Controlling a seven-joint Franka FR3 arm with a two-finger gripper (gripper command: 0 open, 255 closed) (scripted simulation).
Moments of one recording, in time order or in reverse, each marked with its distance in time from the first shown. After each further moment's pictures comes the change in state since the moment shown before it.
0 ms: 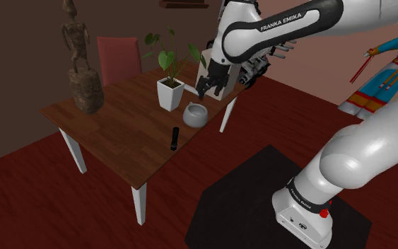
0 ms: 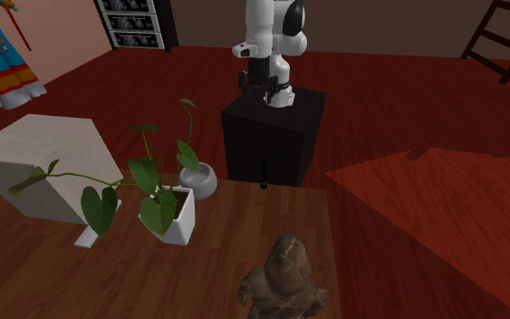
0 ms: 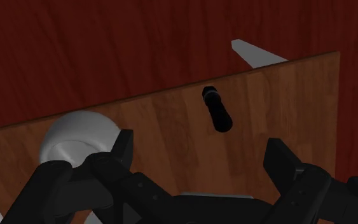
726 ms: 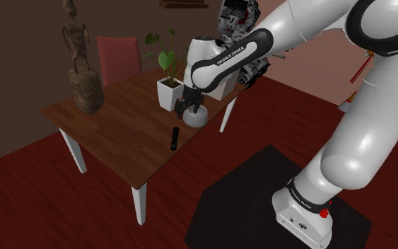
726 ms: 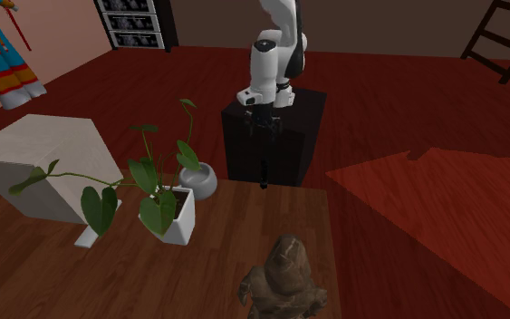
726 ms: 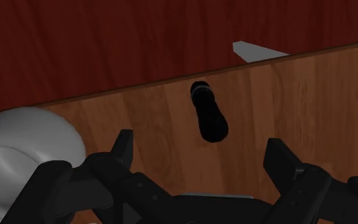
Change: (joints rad) arm 0.034 0.412 0.036 0.160 -0.108 0.197 0.105
